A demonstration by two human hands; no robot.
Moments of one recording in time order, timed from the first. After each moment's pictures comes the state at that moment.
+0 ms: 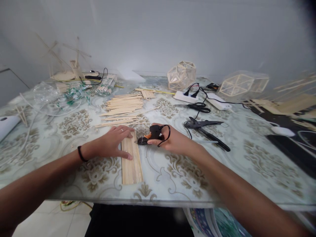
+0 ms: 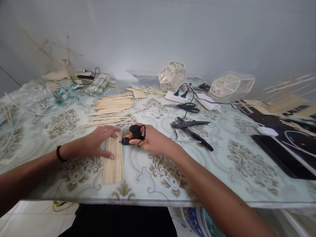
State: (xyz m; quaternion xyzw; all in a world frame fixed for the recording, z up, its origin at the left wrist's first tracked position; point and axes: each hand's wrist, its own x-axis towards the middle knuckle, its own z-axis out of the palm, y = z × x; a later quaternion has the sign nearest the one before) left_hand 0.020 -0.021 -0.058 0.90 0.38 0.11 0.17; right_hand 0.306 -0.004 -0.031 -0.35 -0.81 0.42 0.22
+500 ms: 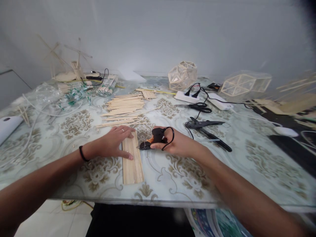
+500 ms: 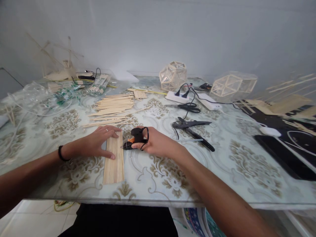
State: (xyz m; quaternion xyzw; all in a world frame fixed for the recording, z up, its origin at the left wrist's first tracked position) left_hand 0.020 -0.020 -0.057 0.90 0.38 0.10 0.18; right_hand 0.313 -0.010 -0.026 -0.35 -0.80 0.45 0.19
